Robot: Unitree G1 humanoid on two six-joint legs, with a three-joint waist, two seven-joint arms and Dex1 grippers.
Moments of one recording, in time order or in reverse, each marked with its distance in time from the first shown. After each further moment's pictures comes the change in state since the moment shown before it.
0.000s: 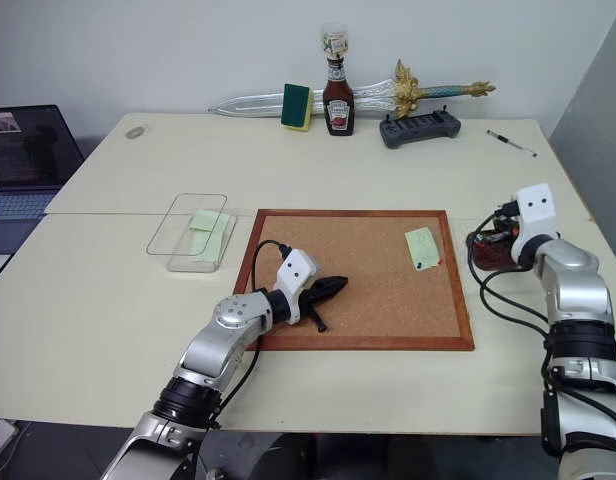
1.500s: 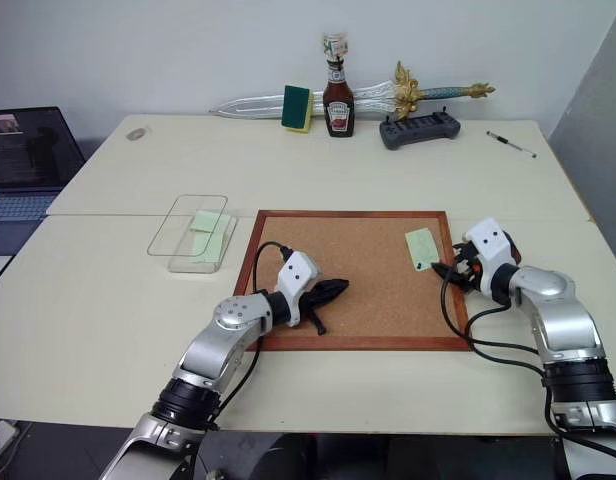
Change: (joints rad) left arm 0.012 0.008 -0.011 -0.010 0.000 0.000 -0.012; right arm 0.214 -0.015 0.161 -0.318 0.074 0.004 0.256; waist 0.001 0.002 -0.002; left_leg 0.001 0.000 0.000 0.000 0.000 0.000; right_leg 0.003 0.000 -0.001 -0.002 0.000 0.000
